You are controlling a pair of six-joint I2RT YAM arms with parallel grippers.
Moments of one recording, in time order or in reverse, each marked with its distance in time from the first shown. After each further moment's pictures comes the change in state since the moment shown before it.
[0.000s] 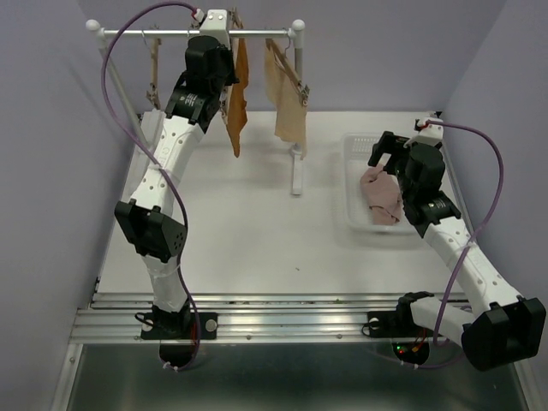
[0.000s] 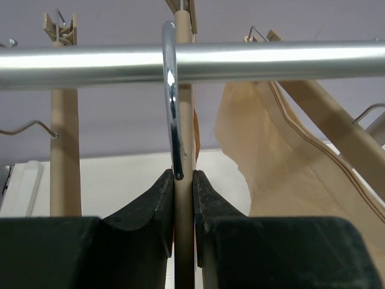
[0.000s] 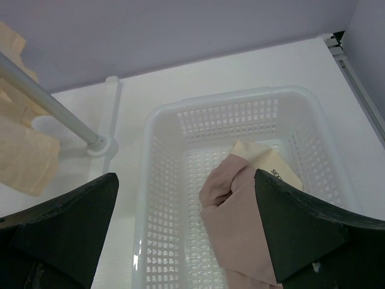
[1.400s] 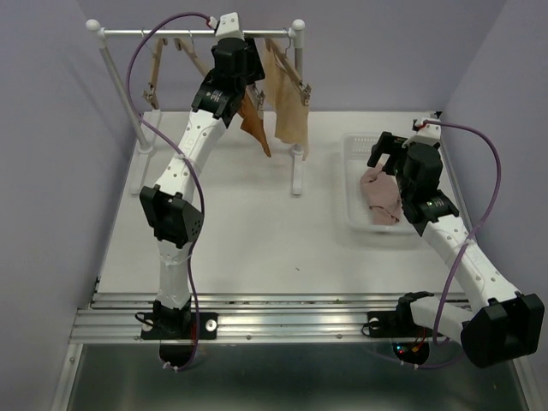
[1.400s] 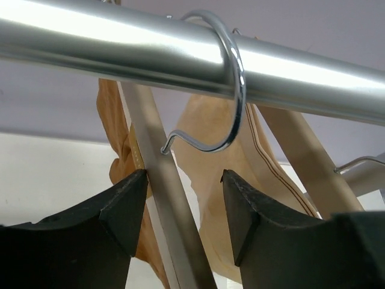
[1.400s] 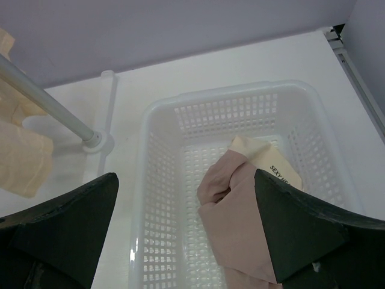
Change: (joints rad) left arm -0.063 0.192 0.172 -0.033 -0.126 -0.246; right arm 0.000 0.016 0.000 -0.003 0.003 0.000
